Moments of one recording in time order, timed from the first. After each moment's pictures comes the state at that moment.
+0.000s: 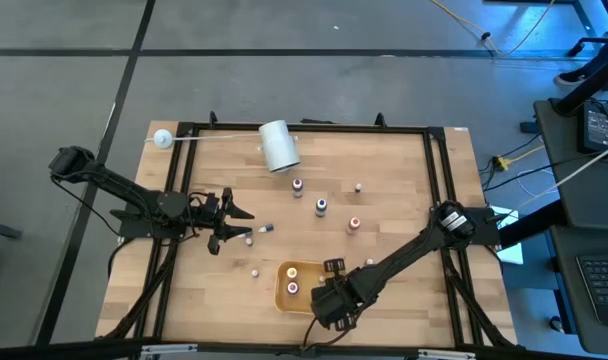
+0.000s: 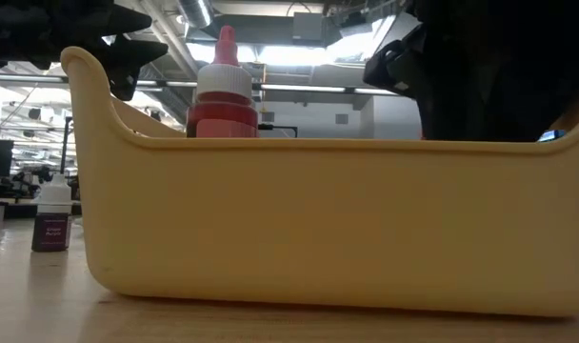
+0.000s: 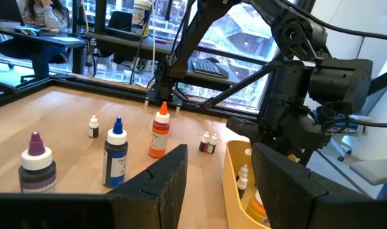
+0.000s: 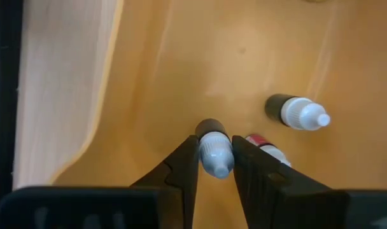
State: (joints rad) left arm -0.32 0.73 0.13 0.62 -0.27 -0.25; right arm 0.58 2.13 1.67 -0.89 0.13 0.38
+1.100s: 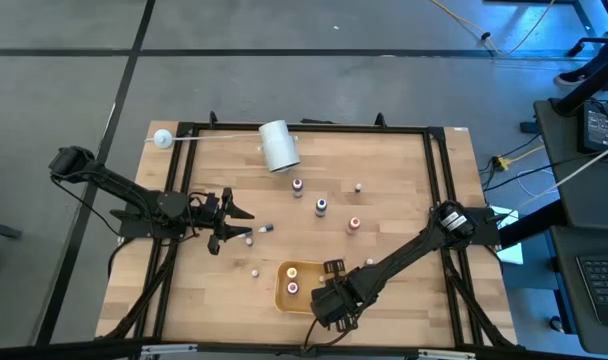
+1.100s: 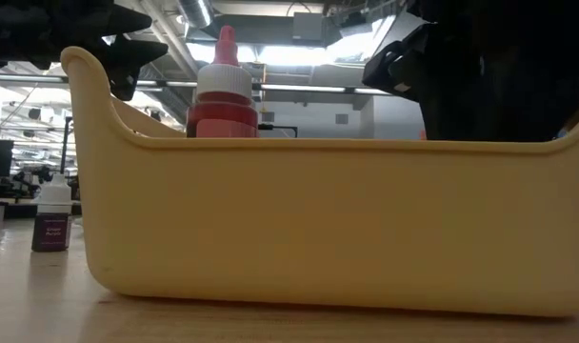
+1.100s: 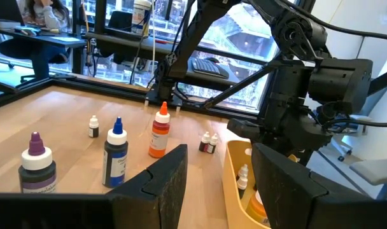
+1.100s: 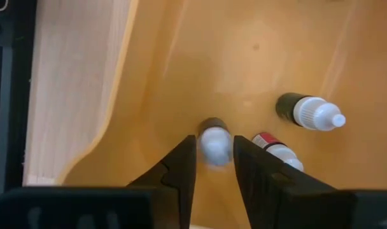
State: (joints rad) left arm -0.32 0.73 0.13 0.62 -0.27 -0.25; right arm 0.58 2.13 1.67 -0.89 0.10 0.36
